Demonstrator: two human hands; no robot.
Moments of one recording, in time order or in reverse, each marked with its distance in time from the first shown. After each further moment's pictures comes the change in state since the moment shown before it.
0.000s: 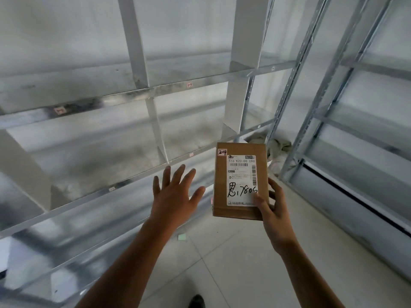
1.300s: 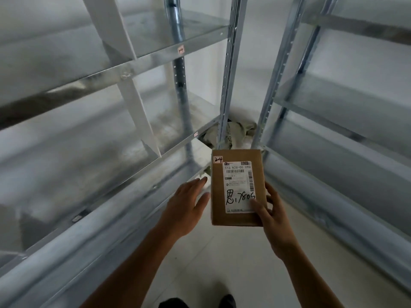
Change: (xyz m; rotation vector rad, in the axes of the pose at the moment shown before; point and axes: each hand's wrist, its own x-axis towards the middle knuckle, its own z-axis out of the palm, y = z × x) left_hand 0.401 0.301 0.221 -0.379 -0.360 0.151; right_hand 0.403 0.098 -0.282 0.053 0.103 0.284
